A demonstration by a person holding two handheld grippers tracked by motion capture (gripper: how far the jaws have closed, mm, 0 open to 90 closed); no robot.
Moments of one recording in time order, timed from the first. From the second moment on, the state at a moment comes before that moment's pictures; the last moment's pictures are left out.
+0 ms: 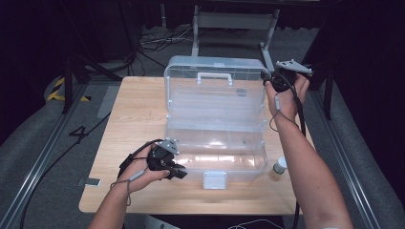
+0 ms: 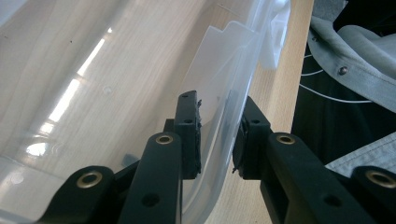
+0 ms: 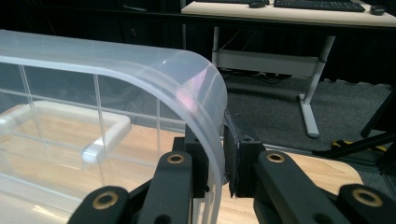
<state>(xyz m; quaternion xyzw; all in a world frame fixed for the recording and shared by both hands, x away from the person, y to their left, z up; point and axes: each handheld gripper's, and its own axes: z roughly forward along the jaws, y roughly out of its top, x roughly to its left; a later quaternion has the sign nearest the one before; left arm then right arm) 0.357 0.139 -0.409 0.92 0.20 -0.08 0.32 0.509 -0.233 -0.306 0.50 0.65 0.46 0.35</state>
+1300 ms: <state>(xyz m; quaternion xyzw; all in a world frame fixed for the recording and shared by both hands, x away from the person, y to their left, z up) 0.353 0.139 -0.410 0.92 0.22 -0.06 0.32 0.552 -0.237 -0.324 0.51 0.65 0.46 0.32</state>
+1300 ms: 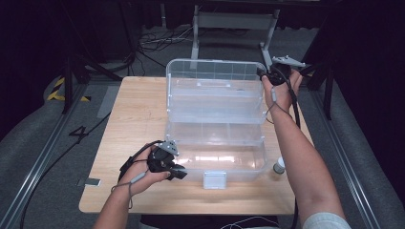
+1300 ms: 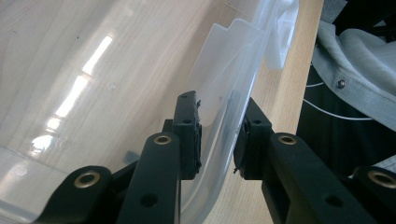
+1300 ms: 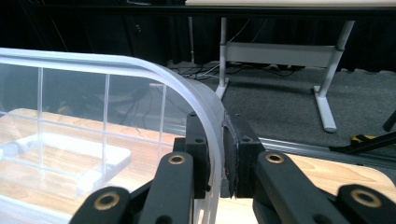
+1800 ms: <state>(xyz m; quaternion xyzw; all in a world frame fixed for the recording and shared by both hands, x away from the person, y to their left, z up) 0.352 0.138 -0.410 0.92 0.22 -0.06 0.32 0.571 -0.243 -0.337 0.50 0.66 0.47 0.30</state>
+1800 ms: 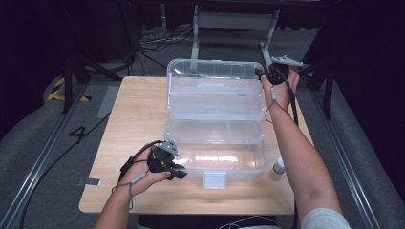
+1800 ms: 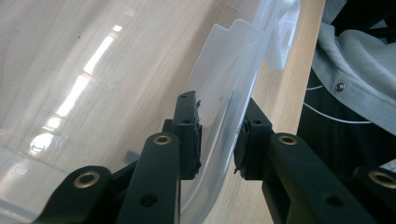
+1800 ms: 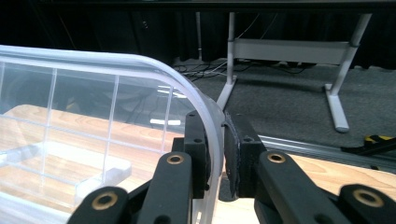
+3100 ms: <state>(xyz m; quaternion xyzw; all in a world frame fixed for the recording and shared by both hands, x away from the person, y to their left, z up) 0.353 0.138 -0.410 0.92 0.22 -0.06 0.32 0.594 -0.251 -0.359 0.48 0.69 0.48 0.28</state>
